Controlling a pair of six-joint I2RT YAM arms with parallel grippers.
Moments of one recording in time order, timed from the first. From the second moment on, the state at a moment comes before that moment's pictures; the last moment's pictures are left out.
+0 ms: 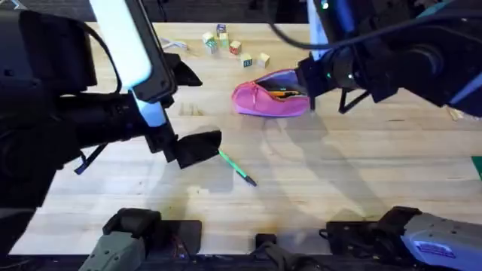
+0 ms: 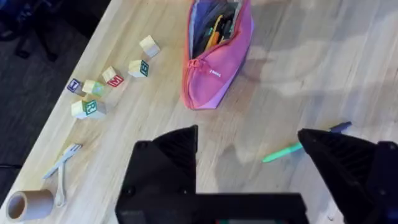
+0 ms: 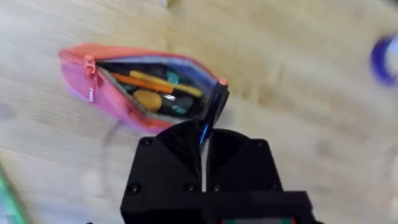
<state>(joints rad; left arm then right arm) -0.08 0.78 0.86 -0.88 0.64 0.93 0.61 1.34 1.16 -0.76 0.41 0.08</state>
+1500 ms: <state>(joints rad) -0.08 0.78 0.86 -0.88 0.64 0.93 0.48 1.68 1.17 -0.50 -0.08 -1.44</state>
